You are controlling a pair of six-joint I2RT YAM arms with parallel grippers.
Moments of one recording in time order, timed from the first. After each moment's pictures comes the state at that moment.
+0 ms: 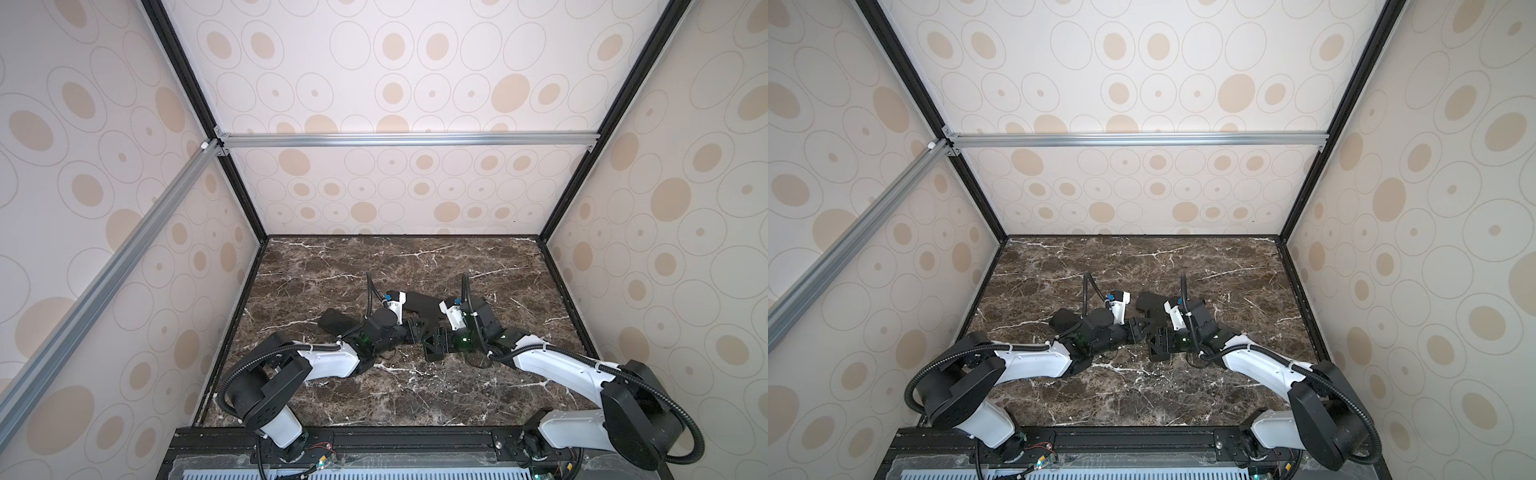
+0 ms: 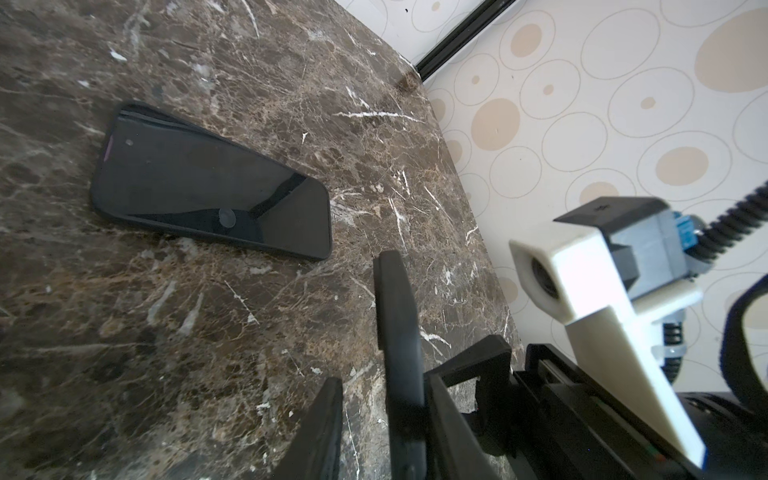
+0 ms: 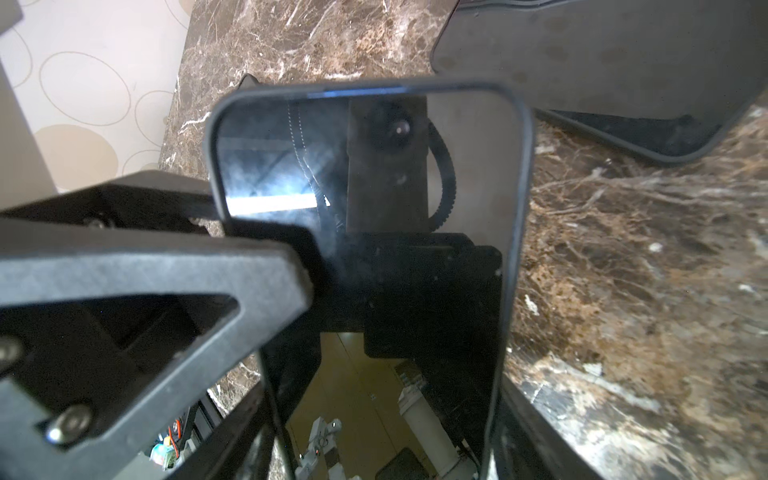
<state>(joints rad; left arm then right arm) -0.83 1.60 0.65 0.59 0.10 -0.88 0.60 1.30 0.65 -0.15 -0.35 0.53</state>
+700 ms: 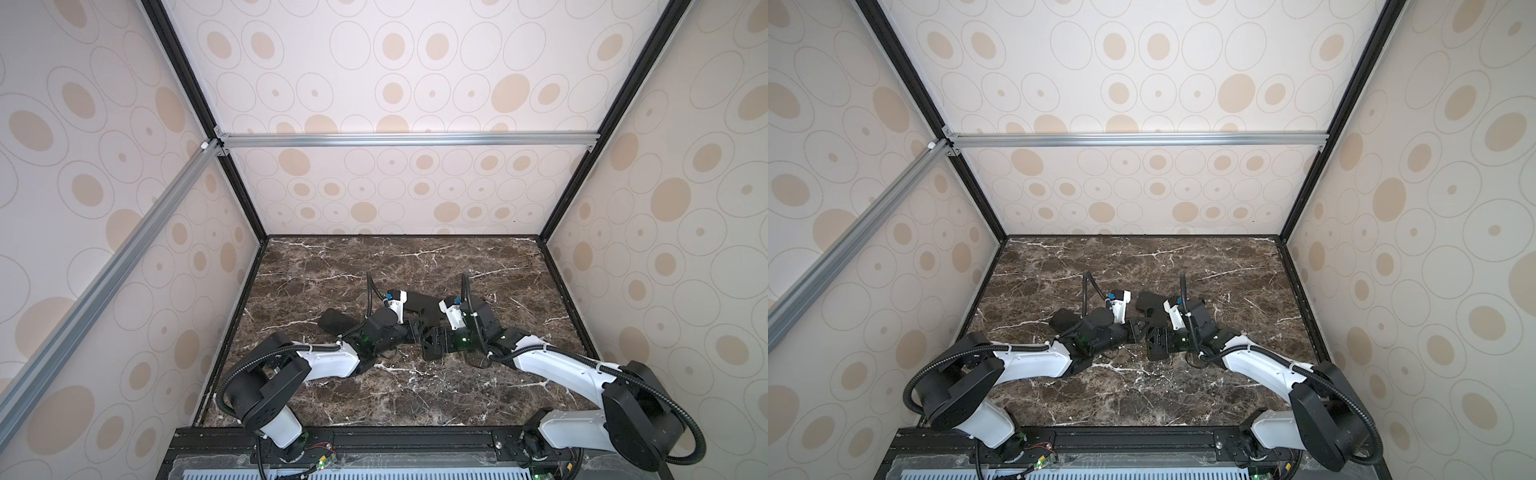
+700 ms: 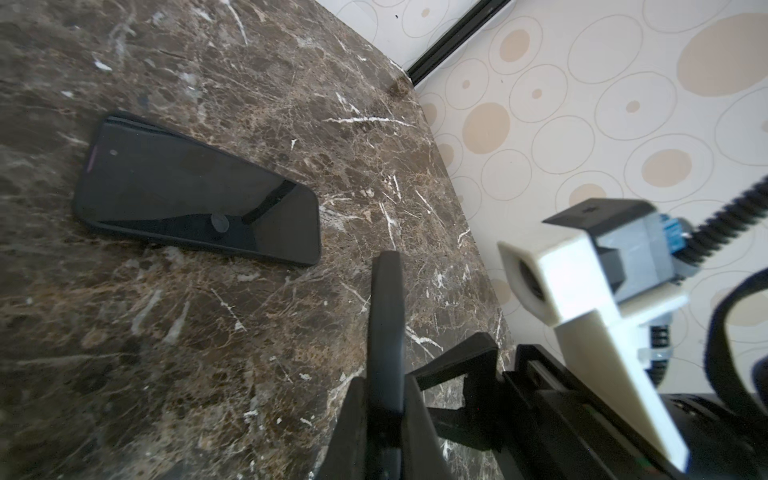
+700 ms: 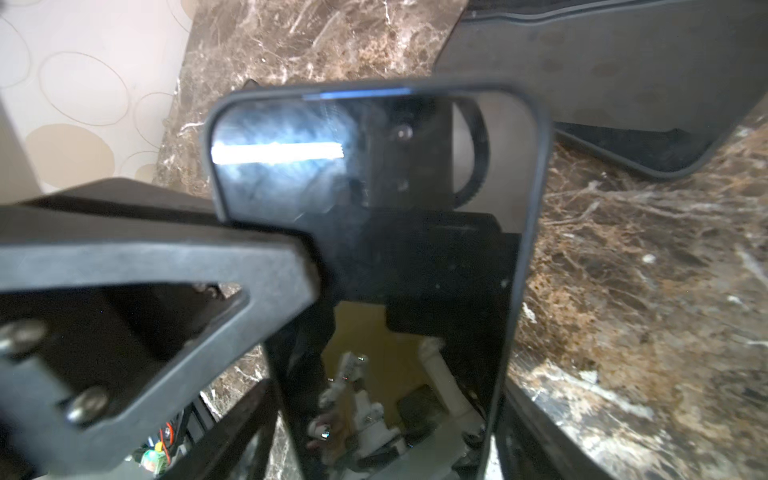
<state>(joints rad) -0.83 1.58 0.65 0.58 0.10 -0.88 0.61 1.29 0.65 -0.13 -0.34 0.51</state>
